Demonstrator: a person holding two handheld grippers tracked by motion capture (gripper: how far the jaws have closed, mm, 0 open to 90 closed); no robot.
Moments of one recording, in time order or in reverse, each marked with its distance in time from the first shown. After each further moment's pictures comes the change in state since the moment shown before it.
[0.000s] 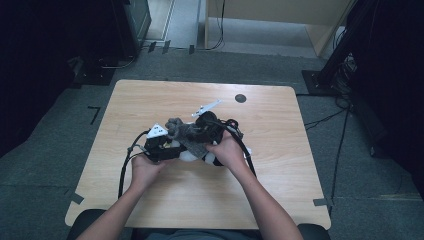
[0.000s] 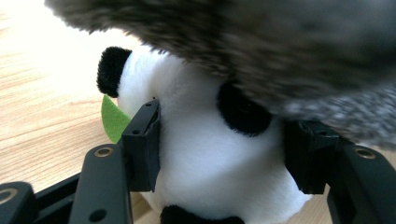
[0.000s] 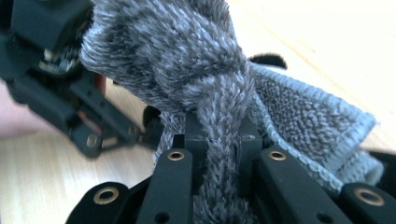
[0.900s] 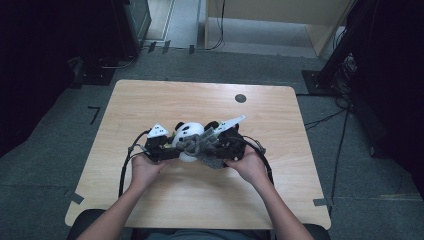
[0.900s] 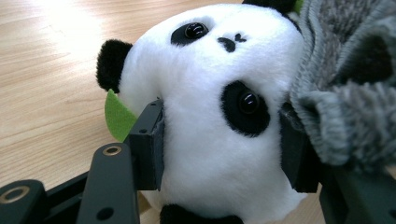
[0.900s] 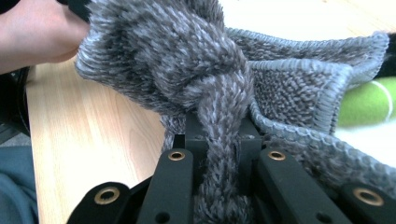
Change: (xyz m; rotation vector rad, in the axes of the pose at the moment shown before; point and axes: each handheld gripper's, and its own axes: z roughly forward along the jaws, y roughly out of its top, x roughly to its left) left arm -0.001 0.001 0.001 0.011 -0.009 0.002; right arm -0.003 -0.062 -0.035 -0.010 0.057 -0.011
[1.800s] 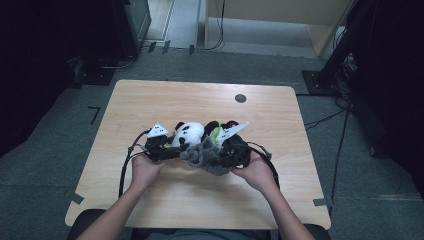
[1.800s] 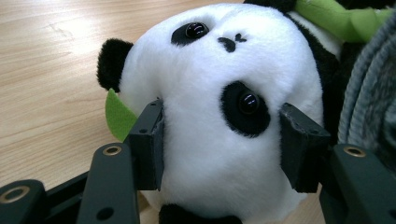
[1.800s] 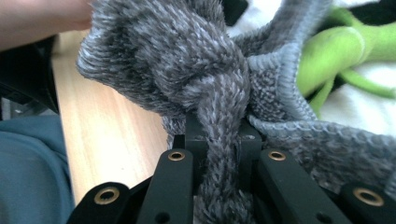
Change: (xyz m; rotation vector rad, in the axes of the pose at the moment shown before) left arm 0.000 0.001 0.000 -0.002 -0.001 0.003; right arm 0.011 -0.015 -0.011 0.058 0.057 0.004
